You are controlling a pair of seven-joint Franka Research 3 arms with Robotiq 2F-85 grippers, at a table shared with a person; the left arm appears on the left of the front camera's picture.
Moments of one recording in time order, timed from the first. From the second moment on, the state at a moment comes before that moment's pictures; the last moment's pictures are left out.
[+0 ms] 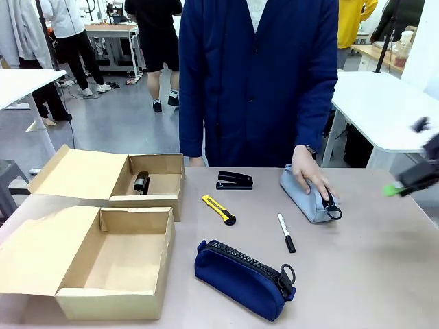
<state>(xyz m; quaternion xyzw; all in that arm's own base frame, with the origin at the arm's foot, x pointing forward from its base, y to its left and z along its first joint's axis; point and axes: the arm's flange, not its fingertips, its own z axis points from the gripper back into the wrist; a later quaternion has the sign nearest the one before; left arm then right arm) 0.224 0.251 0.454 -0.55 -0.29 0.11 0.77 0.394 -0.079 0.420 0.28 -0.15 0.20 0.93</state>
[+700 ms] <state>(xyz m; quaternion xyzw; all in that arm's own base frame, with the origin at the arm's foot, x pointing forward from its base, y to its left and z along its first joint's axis) 0.224 0.251 0.454 -0.55 -0.29 0.11 0.77 0.289 -0.183 0.417 0.37 -0.22 0.12 0.89</state>
